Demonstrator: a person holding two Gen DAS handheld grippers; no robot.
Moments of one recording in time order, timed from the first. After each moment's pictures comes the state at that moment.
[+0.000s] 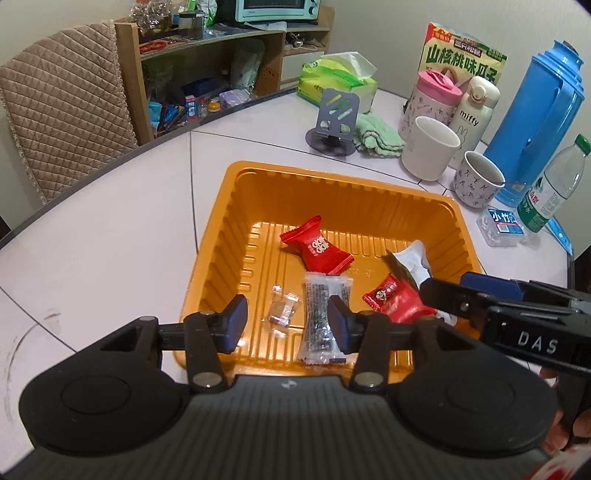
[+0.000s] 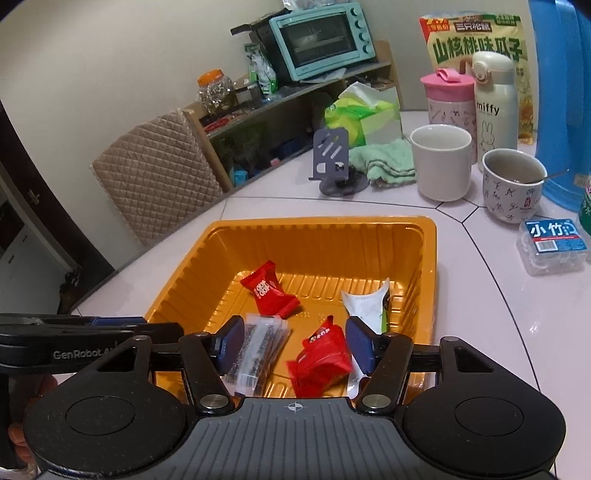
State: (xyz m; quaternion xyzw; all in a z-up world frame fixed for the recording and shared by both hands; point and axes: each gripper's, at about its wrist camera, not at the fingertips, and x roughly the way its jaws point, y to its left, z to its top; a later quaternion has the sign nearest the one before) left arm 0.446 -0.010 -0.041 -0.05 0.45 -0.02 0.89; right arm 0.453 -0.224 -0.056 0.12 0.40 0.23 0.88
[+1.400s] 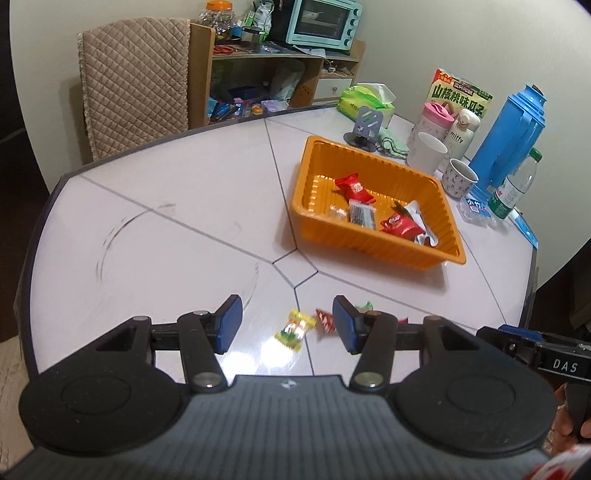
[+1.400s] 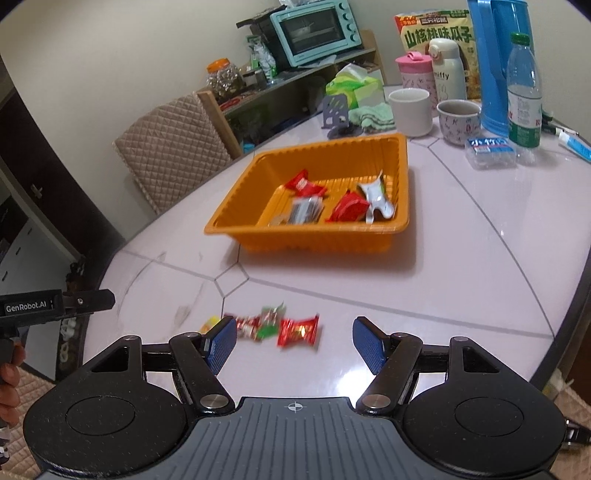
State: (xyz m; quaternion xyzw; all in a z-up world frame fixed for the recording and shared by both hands) left arm 0.227 0.072 0.003 -0.11 0.41 0.01 0.90; right arm 0.245 -0.230 -0.019 0.13 0.42 0.21 0.87
